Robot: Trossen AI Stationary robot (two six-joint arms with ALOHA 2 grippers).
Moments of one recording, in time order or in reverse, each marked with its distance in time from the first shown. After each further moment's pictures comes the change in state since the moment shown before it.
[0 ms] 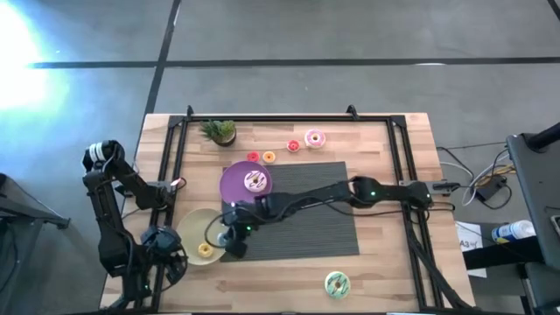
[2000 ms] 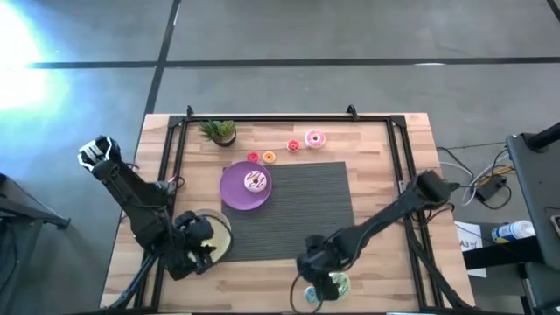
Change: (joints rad) left arm 0.418 -0.061 -0.009 0.225 0.008 0.739; right arm 0.382 -0.601 -0.872 -0.166 0.029 0.015
